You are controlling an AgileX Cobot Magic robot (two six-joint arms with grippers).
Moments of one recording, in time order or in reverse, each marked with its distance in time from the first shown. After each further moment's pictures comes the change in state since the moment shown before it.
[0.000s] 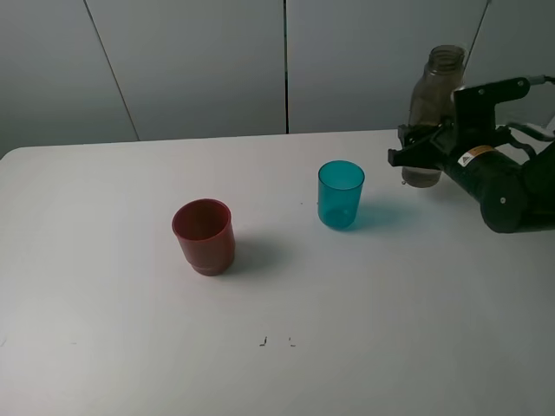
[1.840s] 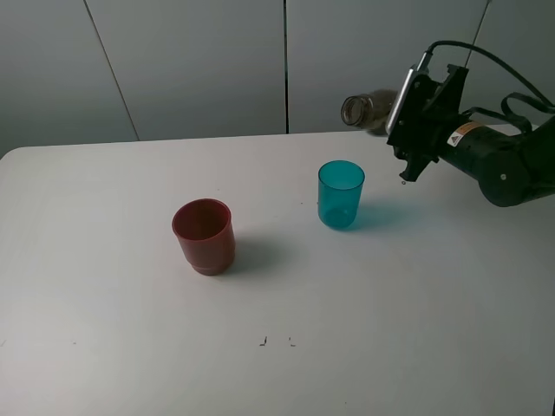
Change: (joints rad) left arm 0.000 0.000 0.000 0.000 0.000 0.002; right arm -0.030 -0.004 -0.096 -0.197 0.078 -1.017
